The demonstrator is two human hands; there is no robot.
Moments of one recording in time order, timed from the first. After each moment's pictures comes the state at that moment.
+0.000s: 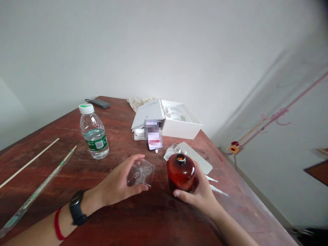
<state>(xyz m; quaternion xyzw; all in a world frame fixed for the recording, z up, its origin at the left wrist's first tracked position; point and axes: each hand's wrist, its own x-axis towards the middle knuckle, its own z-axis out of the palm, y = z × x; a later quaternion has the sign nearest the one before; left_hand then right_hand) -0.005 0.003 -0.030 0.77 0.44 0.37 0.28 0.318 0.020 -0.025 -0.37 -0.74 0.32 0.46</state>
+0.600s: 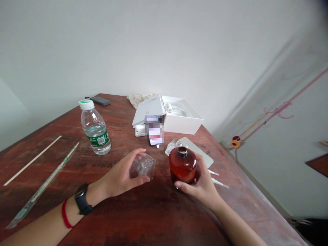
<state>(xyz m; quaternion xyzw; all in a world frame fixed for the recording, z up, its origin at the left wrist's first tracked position) -0.003 0.002 -0.022 0.76 0.44 0.37 0.30 0.311 0.014 -0.021 -0.40 -0.72 0.31 0.48</state>
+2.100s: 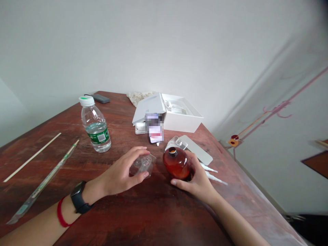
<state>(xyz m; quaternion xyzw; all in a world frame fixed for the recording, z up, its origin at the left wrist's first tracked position) -0.001 -0.005 -0.001 0.81 0.42 0.32 0.25 0.313 0.020 -0.024 -0.40 -0.76 0.31 0.41</state>
